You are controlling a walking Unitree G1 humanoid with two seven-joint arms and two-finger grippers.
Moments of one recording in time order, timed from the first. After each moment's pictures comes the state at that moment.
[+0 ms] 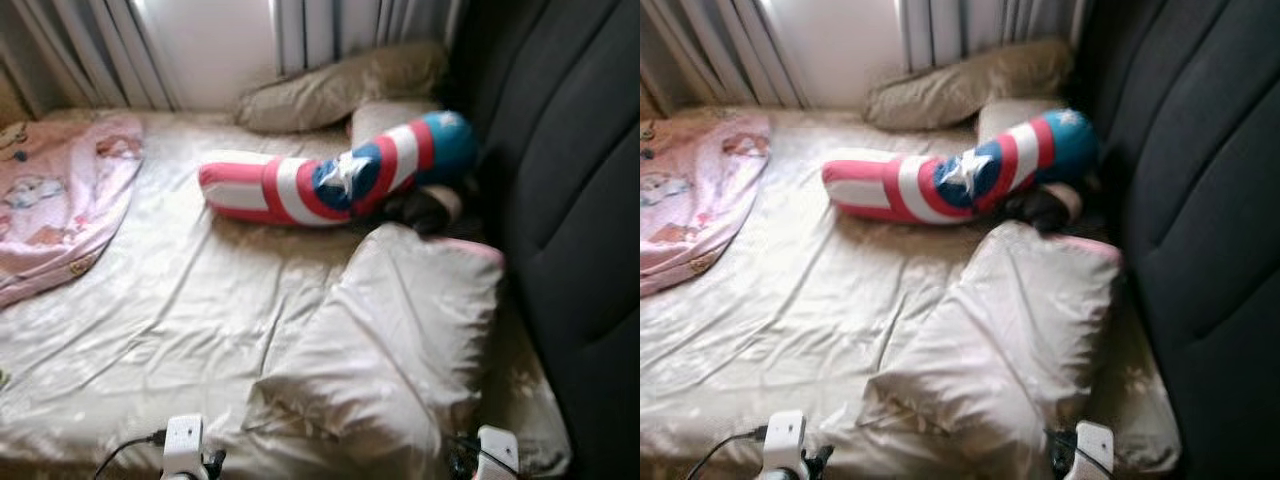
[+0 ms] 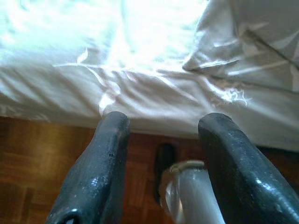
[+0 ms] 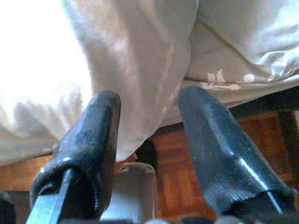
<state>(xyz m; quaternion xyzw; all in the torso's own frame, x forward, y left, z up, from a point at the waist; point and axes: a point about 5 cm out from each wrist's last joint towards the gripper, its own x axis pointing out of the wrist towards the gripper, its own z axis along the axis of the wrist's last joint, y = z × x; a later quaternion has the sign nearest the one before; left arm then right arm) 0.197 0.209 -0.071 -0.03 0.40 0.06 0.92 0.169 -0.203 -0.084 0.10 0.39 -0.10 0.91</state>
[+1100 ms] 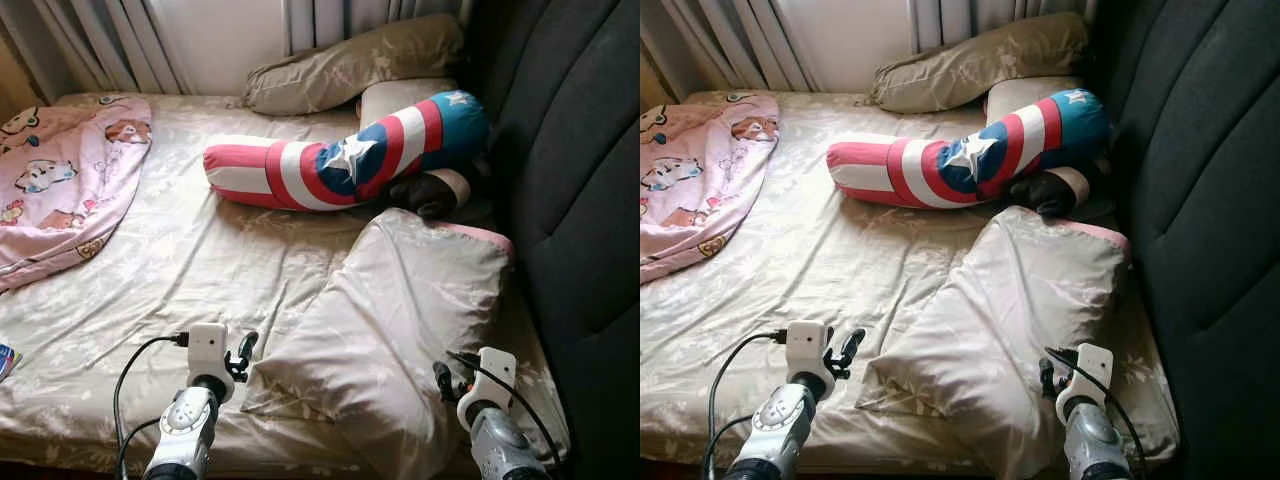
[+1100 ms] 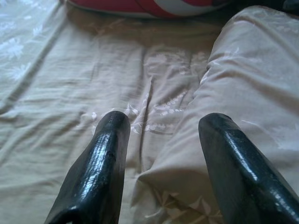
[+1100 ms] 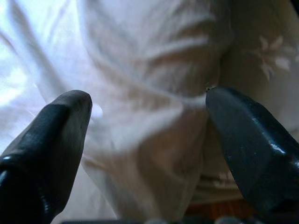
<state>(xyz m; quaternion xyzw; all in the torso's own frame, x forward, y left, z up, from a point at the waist) 0.283 0.185 0.013 -0.02 0.11 -0.04 0.99 0.258 -0.202 -0.032 0.12 0.29 -0.09 0.94</state>
